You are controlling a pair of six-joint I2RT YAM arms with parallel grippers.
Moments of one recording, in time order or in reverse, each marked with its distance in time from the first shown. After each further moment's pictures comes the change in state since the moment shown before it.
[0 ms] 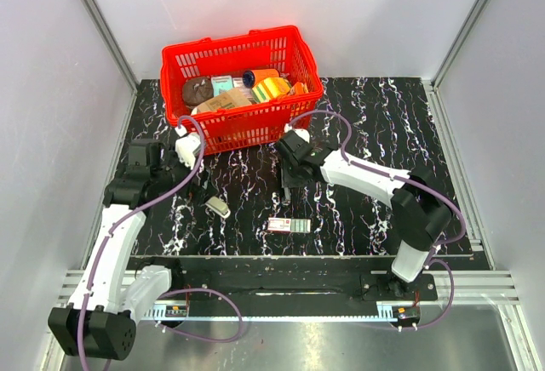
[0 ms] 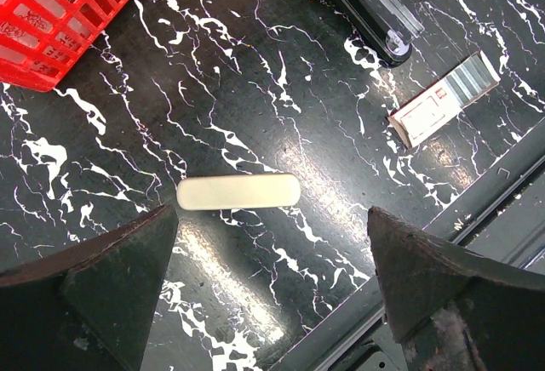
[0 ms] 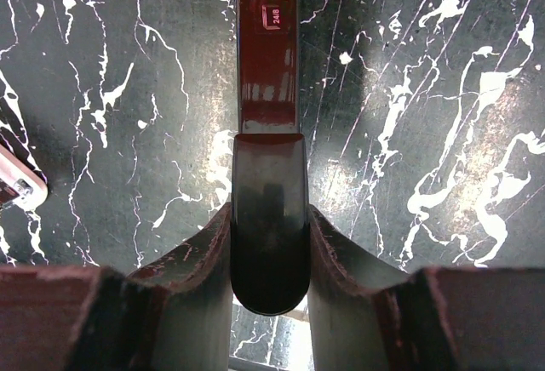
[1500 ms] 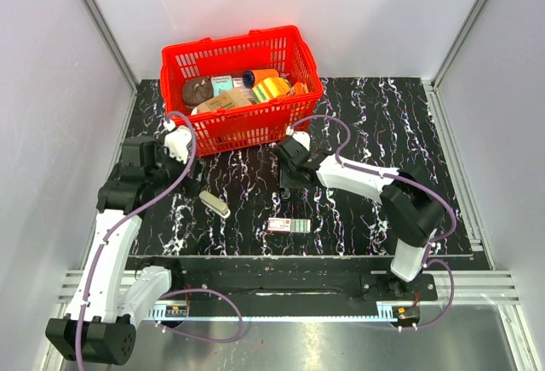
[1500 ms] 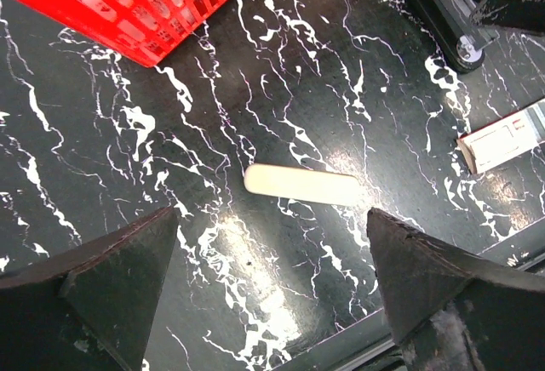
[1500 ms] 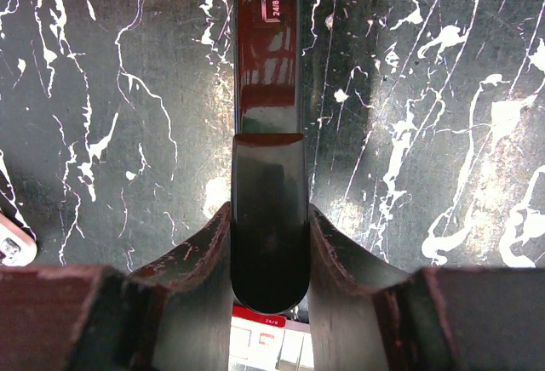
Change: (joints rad) left arm 0.000 -0.040 0.042 -0.012 -0.212 -0.049; right arm 0.000 0.047 -0.072 0.153 0.066 0.052
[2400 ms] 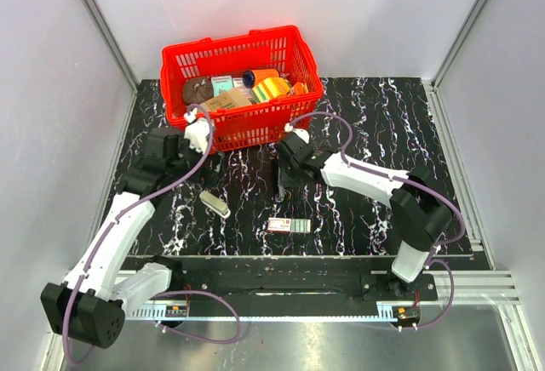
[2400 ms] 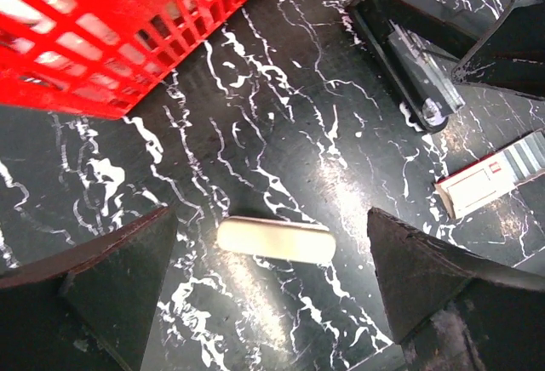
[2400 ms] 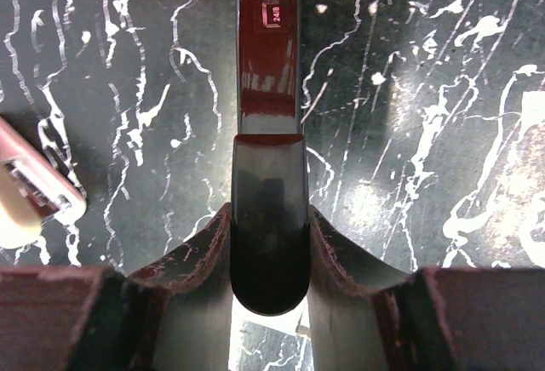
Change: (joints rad) left arm -0.150 0.110 0.014 0.162 -0.088 -0.110; right arm 0.000 -0.039 0.024 -0.036 -0.072 -0.009
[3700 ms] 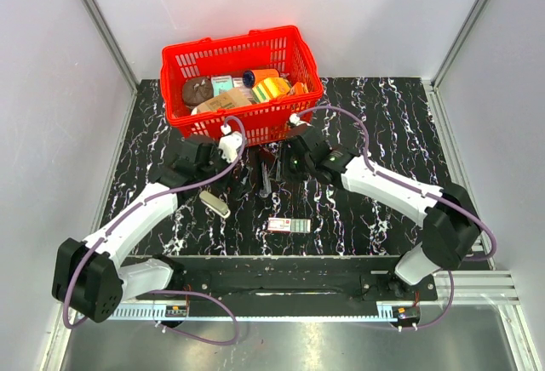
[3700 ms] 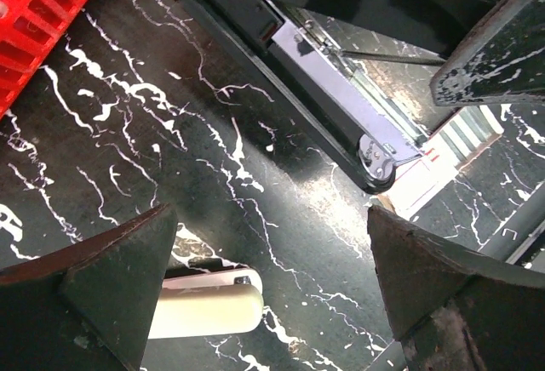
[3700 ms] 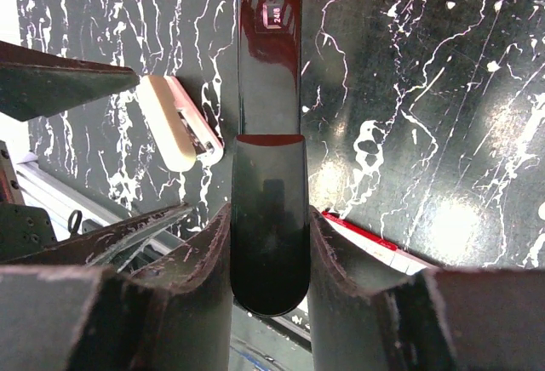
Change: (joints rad) left arm -0.211 0.184 -0.144 0.263 0.069 -0.066; right arm 0.000 -0.196 -0.034 0.064 -0.201 0.064
